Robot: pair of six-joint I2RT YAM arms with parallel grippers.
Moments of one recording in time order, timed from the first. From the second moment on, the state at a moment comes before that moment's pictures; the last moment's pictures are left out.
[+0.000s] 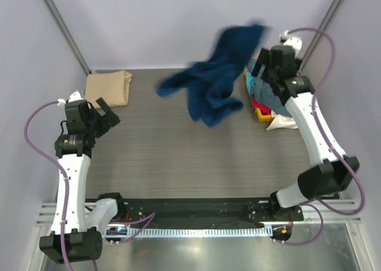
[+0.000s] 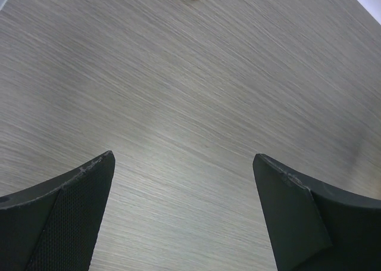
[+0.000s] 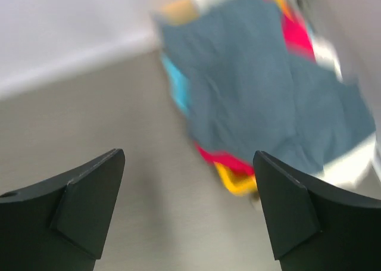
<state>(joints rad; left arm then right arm) 0.11 0.93 1.07 -0.78 -0.04 -0.50 0.25 1.47 1.70 -0.61 0.38 0.31</state>
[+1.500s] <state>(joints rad) -0.12 0.95 1.03 -0.81 -0.09 -0.54 0.54 1.31 0.79 -0.58 0.32 0.66</state>
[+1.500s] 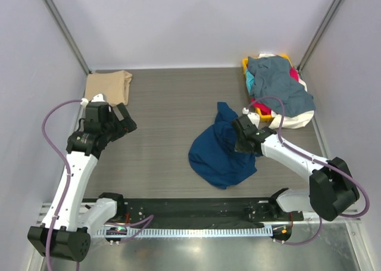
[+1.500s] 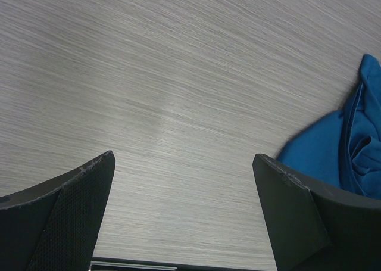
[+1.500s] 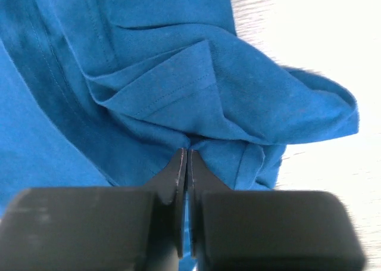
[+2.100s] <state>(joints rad) -0.12 0.88 1.03 -0.85 -0.18 -0.53 0.92 1.57 1.46 -0.63 0.31 0.68</state>
